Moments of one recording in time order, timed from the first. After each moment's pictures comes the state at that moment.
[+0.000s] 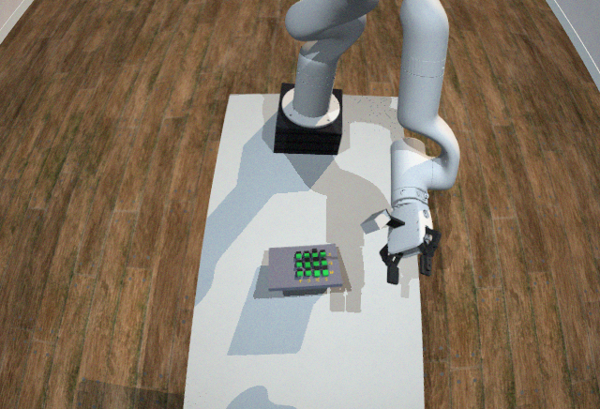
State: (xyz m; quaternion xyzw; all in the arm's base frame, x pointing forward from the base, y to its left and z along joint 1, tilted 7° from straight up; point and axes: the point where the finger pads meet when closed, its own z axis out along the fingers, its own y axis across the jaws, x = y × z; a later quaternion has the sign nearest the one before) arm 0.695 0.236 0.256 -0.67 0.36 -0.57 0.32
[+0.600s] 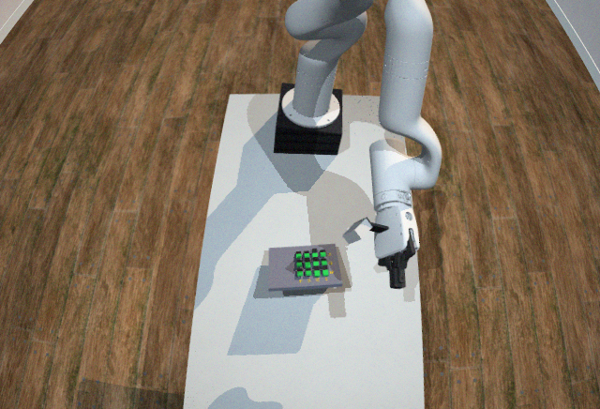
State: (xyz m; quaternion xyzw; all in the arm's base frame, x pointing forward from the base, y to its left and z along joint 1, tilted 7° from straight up) arm 0.699 0.215 0.241 -0.68 0.36 -0.52 0.37
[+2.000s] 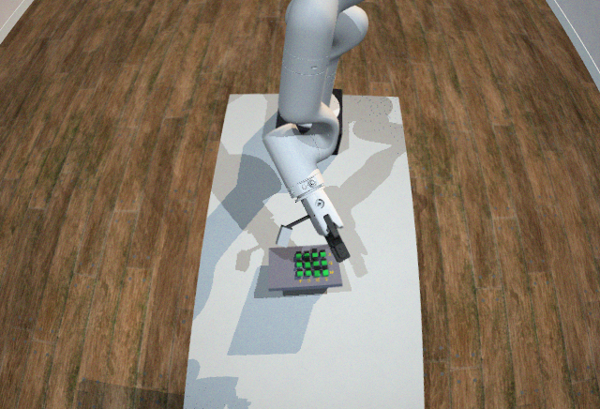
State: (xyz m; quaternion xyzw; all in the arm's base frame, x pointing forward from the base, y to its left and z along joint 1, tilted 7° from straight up) arm 0.598 0.103 0.145 -0.73 0.45 -0.16 0.49
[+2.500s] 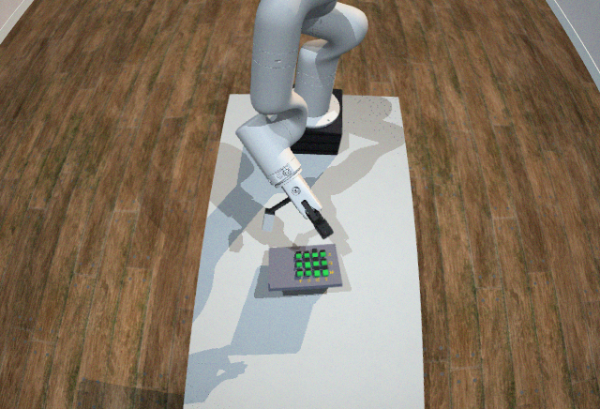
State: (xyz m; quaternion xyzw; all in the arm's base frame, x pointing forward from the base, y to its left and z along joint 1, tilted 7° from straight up) arm 0.524 0.063 0.118 -0.73 0.50 -0.02 0.47
